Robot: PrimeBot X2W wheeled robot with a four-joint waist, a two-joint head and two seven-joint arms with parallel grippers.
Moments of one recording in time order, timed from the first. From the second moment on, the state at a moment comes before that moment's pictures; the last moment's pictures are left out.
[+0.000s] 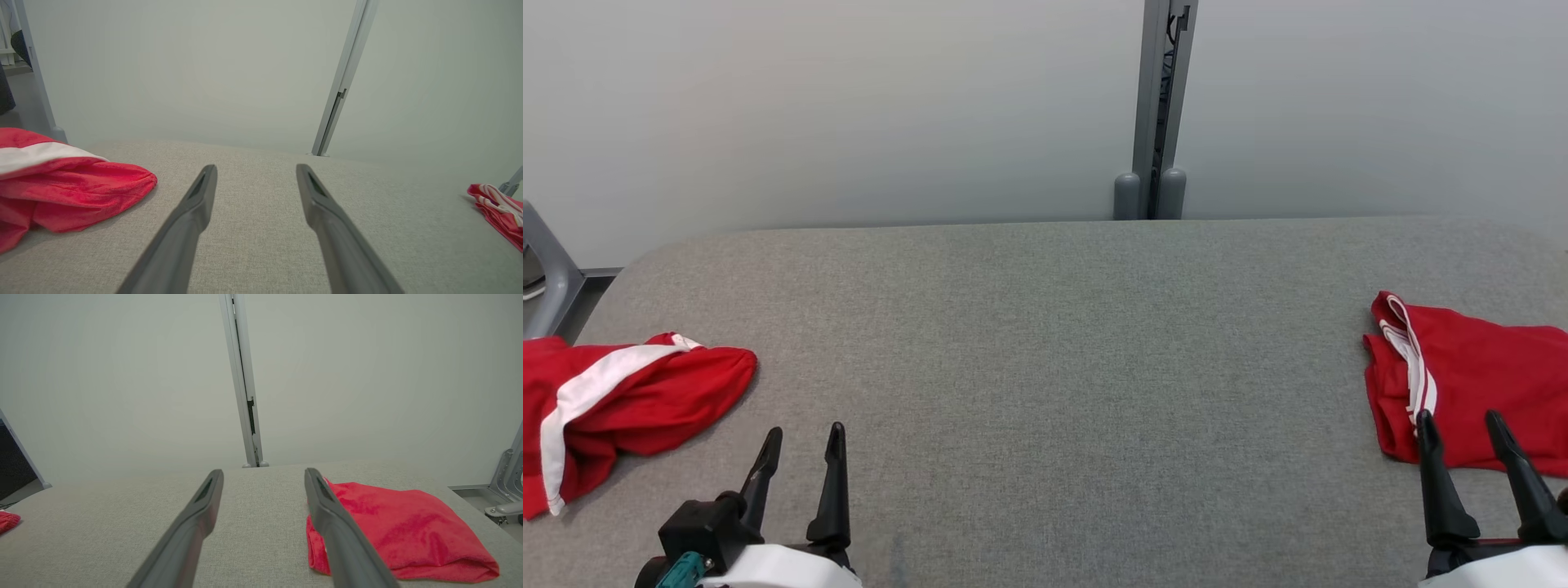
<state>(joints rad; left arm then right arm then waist) 0.00 0.23 -0.27 0.19 -0.51 0.12 -0.26 0.14 -0.14 -0.04 -0.07 0.30 0.13 -0.11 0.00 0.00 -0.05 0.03</state>
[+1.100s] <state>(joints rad) -0.02 0.21 -0.25 0.20 -0.47 0.09 -0.25 0.16 -0.12 0.04 -0.05 0.32 0.13 -0.13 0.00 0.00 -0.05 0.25</state>
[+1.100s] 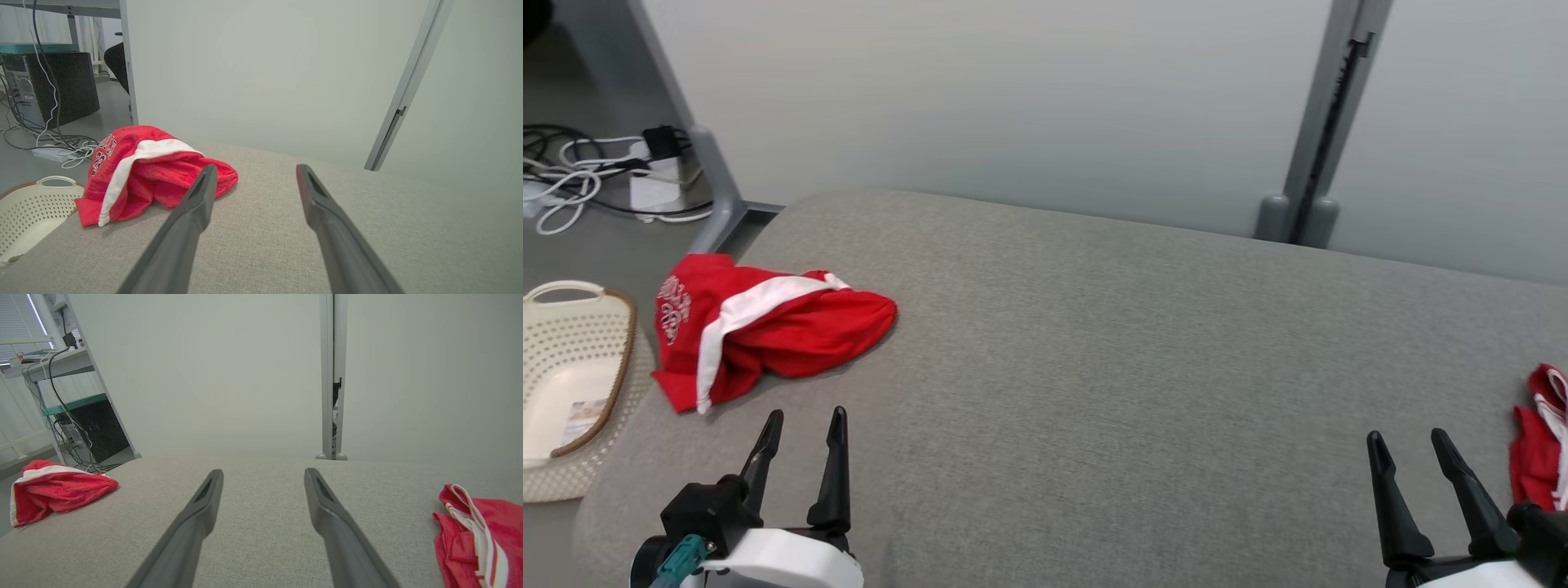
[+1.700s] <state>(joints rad) -0.01 0.24 -0.25 0.17 -0.48 0.11 -0.21 0.14 -0.12 0.09 -0.02 0.33 0.13 -0.14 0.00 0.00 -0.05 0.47</state>
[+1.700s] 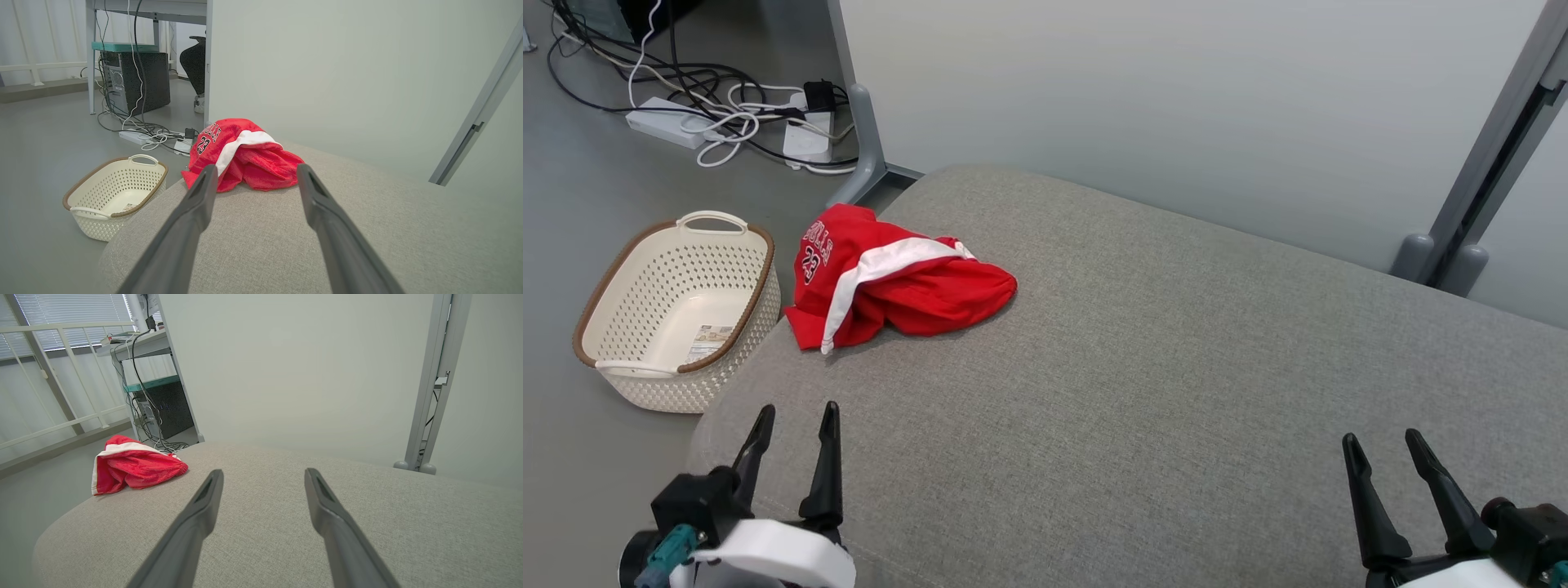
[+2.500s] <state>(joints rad) -0.77 0.47 -0.08 0.60 -0.64 0.05 0.22 -0.15 -0.16 0.15 -0.10 0.28 0.13 -0.10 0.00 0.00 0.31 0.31</state>
